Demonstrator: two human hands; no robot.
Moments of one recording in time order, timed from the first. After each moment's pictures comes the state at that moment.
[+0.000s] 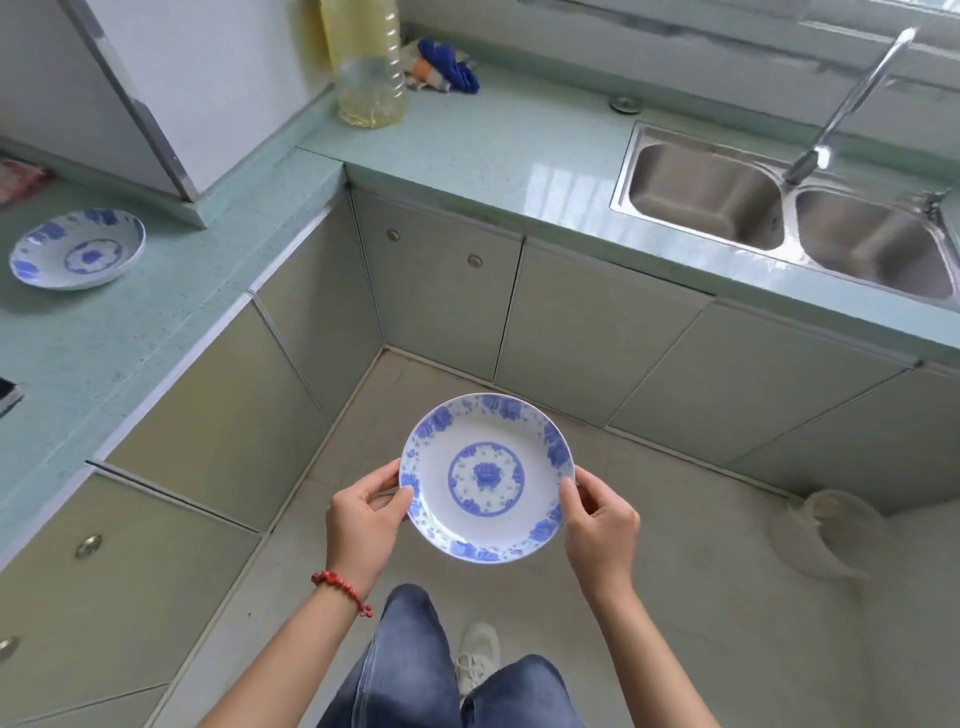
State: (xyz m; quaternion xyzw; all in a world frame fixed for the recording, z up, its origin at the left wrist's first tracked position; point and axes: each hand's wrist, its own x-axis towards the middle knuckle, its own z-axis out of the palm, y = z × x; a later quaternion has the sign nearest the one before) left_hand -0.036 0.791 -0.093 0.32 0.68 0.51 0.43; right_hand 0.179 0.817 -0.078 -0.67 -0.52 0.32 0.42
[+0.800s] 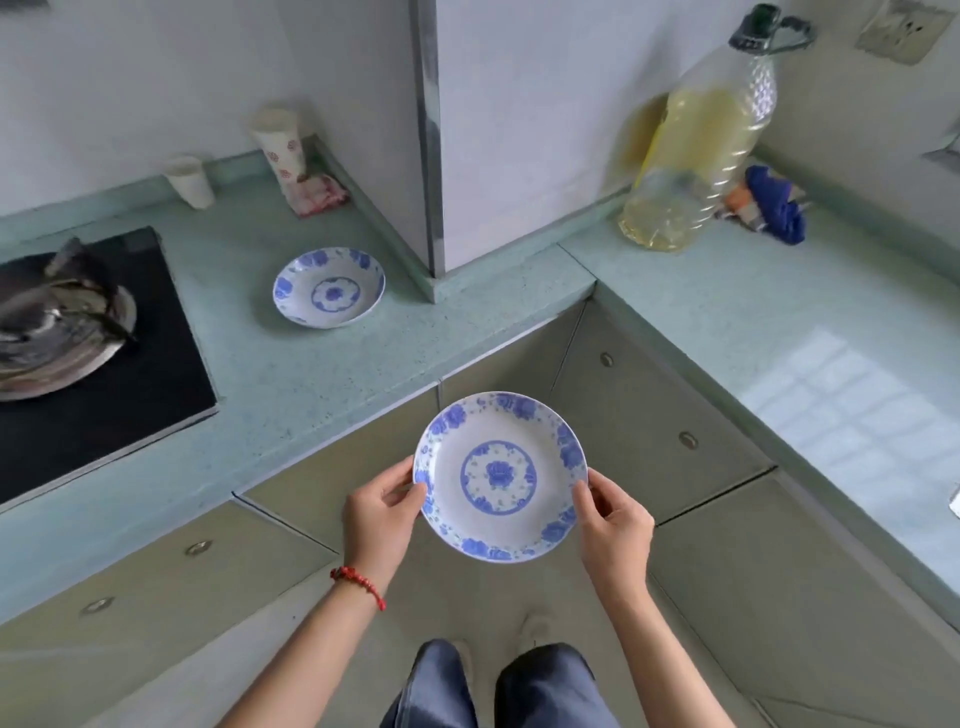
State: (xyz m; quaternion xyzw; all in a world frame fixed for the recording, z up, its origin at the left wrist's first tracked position) left_hand -0.210 0.968 -0.087 0.13 0.73 0.62 0.24; right_hand -0.046 1.107 -0.078 -0.49 -0.67 0.46 0.31
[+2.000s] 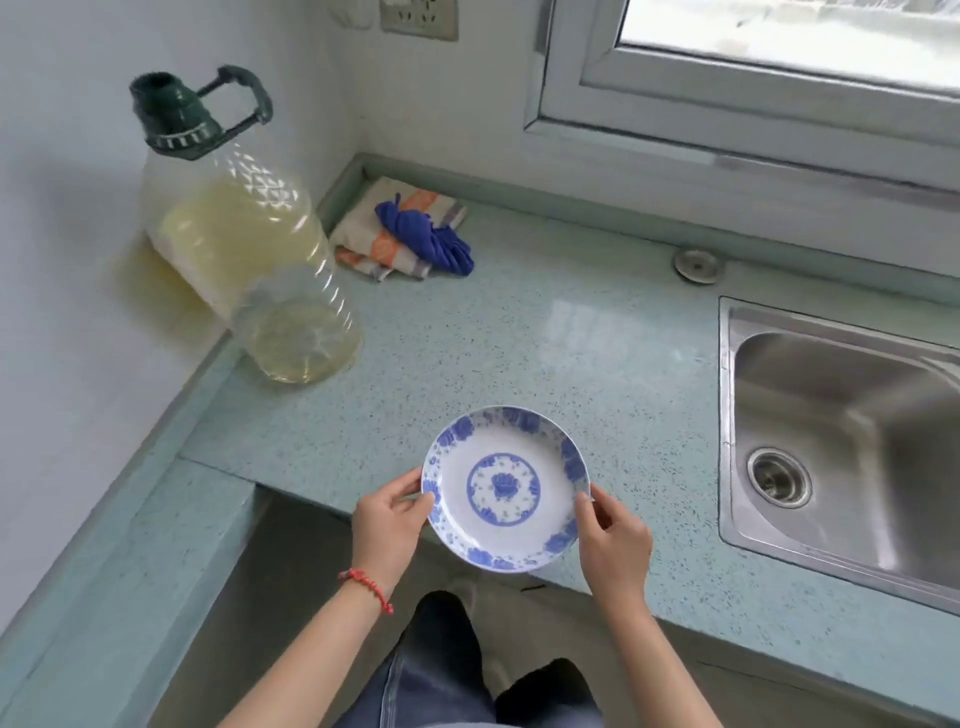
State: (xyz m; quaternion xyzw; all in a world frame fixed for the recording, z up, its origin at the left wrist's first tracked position) left_hand -0.128 1.454 -0.109 0.36 0.69 0.45 0.44; right_hand 0.089 1.457 -0.106 -0.72 -0.46 0.32 0.40
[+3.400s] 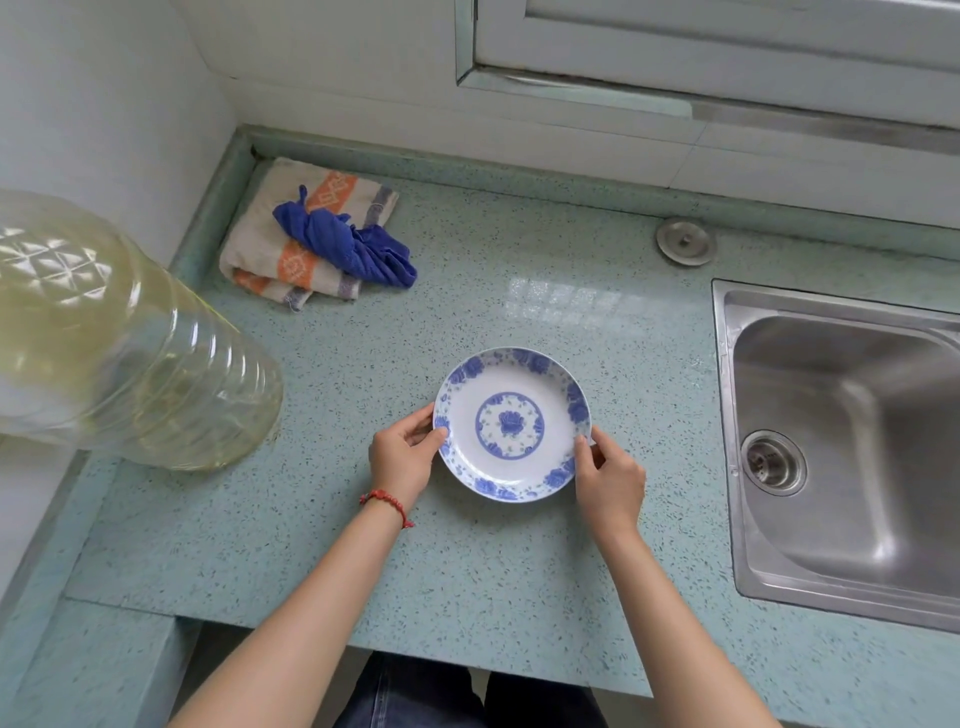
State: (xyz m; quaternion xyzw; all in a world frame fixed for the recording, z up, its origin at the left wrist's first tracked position) left_hand -0.102 1.642 -0.151 0.39 0.68 0.39 0.48; right_hand 0.103 1.605 -0.143 -0.81 -0.44 0.25 0.31
